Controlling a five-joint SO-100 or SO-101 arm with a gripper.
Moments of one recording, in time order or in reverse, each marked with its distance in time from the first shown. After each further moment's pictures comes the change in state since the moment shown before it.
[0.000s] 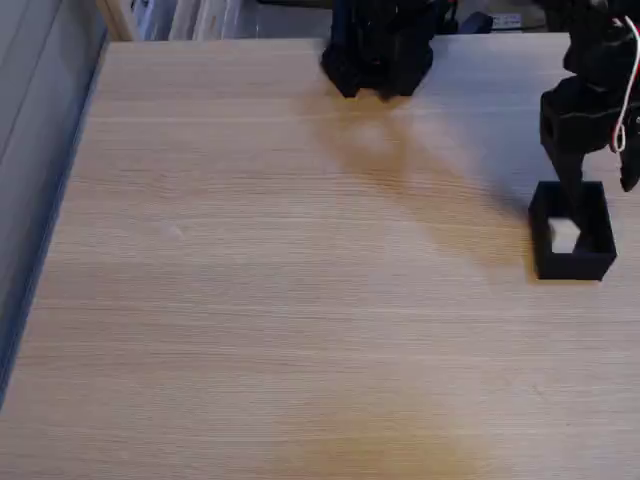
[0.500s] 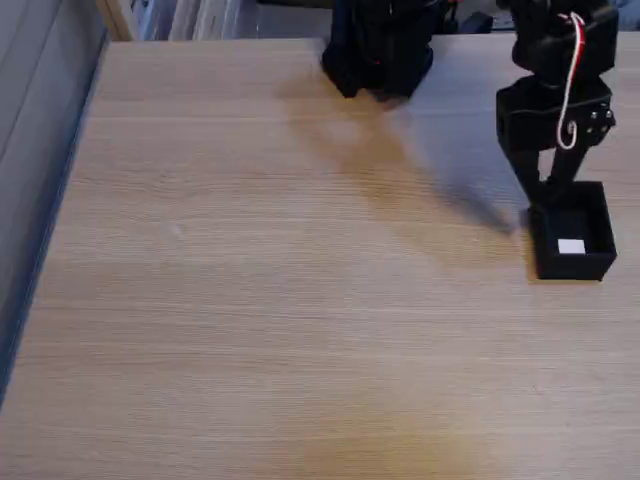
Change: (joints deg) arm 6.5 13.4 15.7 -6.4 -3.3
